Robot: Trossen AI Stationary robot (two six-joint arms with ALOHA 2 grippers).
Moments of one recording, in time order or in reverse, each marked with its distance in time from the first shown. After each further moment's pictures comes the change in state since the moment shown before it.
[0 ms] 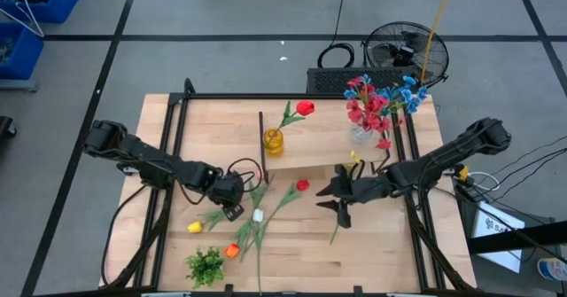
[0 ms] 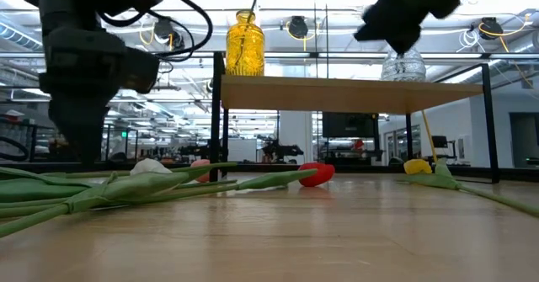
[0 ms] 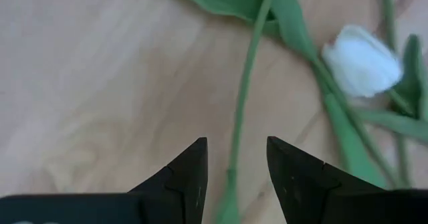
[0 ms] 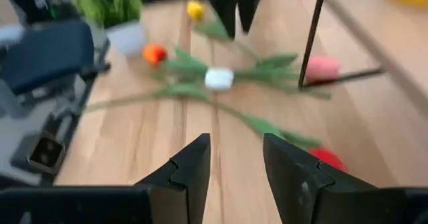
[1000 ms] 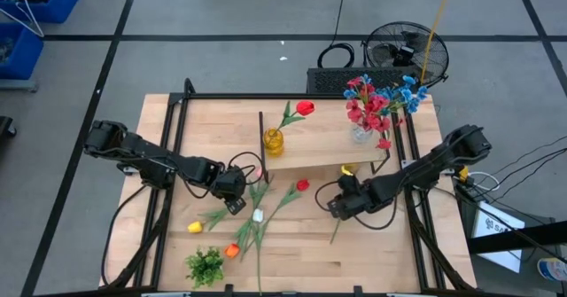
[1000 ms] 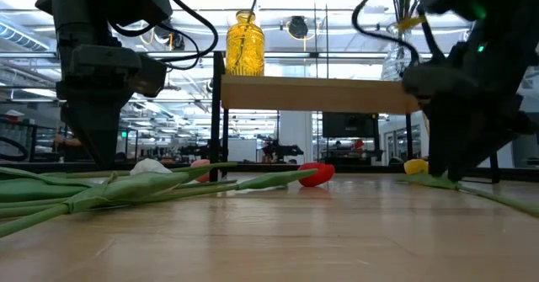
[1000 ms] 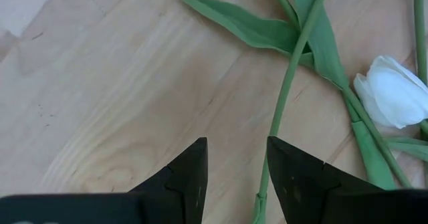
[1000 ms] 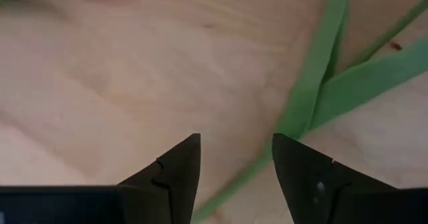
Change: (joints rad) left arm 0.073 0.007 -0.001 -0.002 -0.020 0.034; right arm 0.033 0.276 -0.001 -0.494 0.051 1.070
